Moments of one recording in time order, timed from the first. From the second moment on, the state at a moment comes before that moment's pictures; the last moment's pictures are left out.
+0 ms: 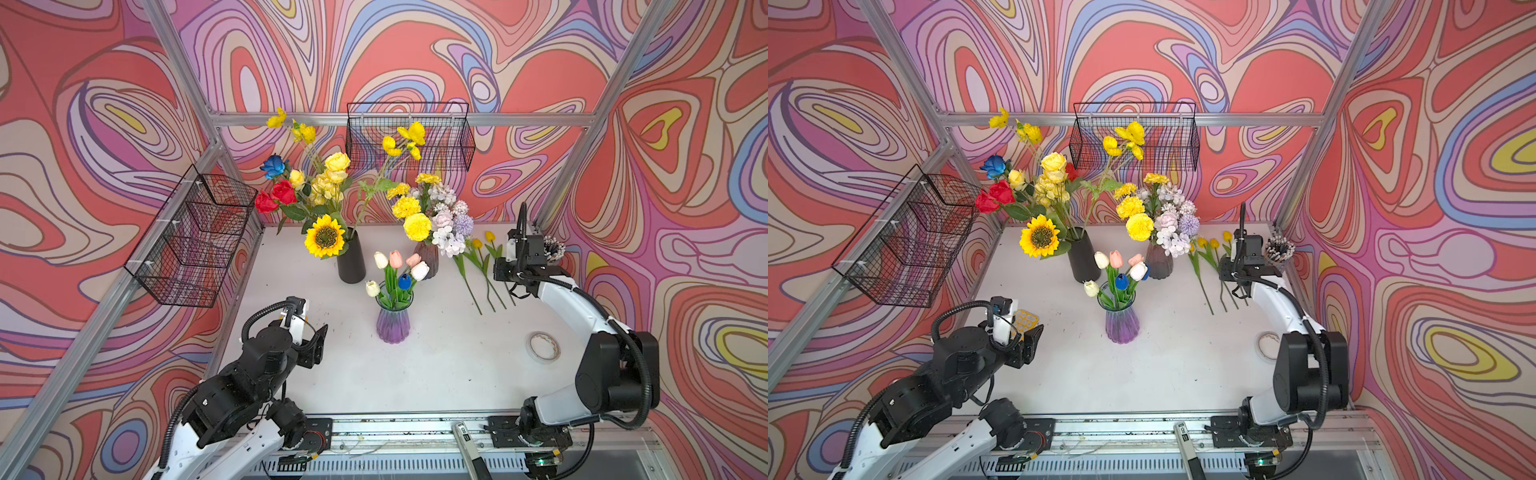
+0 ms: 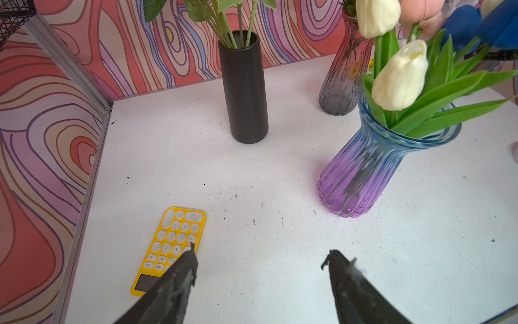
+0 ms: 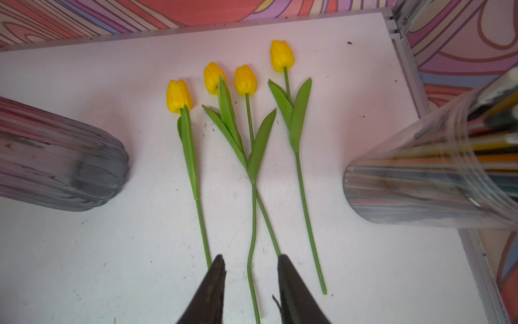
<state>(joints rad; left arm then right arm) -0.68 0.46 0.86 -0.93 -0.37 -0.21 0.01 1.48 1.10 -0.40 0.00 0.06</state>
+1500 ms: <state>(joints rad) -0.68 0.59 0.86 -0.79 -0.33 -0.18 0.01 0.99 0.58 0.18 -0.65 0.24</state>
